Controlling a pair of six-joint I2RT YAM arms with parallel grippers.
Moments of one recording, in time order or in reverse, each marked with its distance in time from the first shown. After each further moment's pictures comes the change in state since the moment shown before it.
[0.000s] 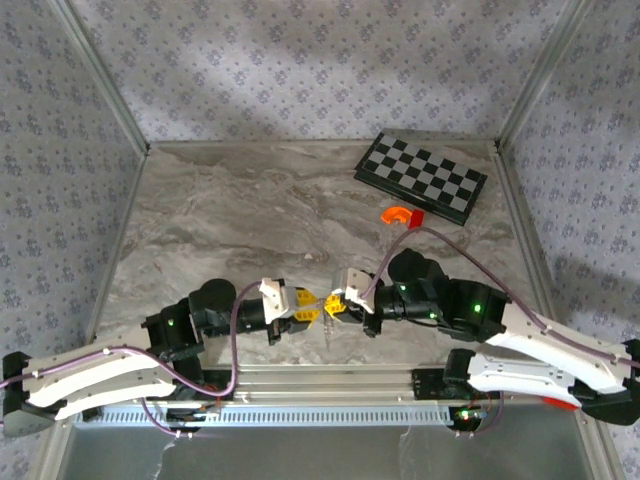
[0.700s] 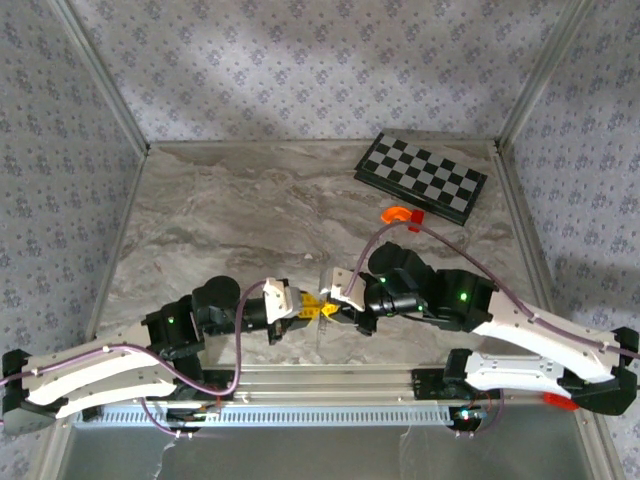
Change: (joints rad) left arm 0.000 0.028 0.041 -0.051 0.014 0.022; right arm 0.007 0.114 0.107 -0.136 -0.001 -0.020
